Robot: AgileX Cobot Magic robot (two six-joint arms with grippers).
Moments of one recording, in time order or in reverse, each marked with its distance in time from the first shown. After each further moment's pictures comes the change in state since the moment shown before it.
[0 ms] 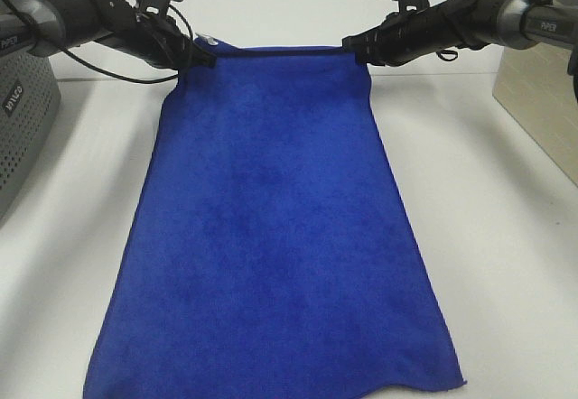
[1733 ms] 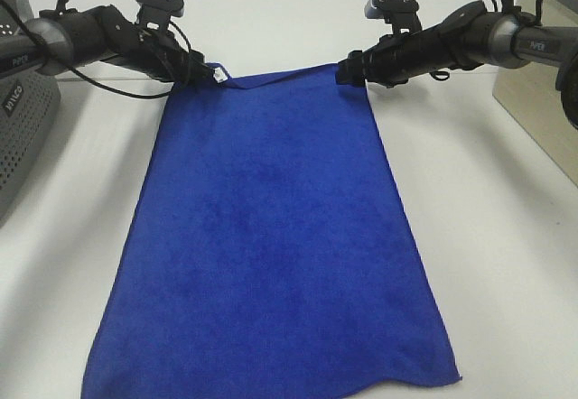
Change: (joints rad) left arm 0.000 0.052 0.000 0.026 -0.099 0.000; right arm 0.000 0.056 0.000 0.090 0.026 -0.130
